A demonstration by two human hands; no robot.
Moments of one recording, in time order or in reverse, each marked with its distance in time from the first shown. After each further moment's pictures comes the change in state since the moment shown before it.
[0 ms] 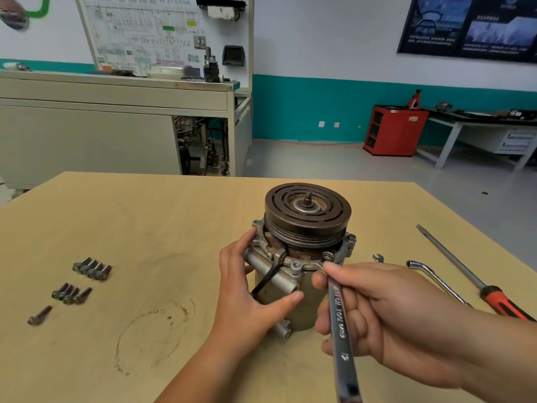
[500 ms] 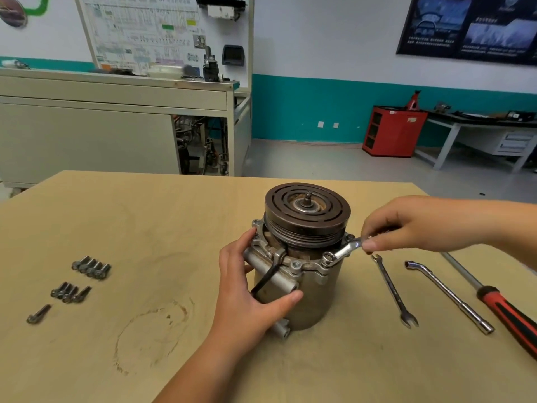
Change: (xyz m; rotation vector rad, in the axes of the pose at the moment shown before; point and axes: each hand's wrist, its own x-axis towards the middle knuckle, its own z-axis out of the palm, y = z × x) left_hand 0.002 0.009 -0.004 0.012 -0.048 -0.043; right_hand 0.026 -0.083 -0.087 -1.570 -0.021 -0.003
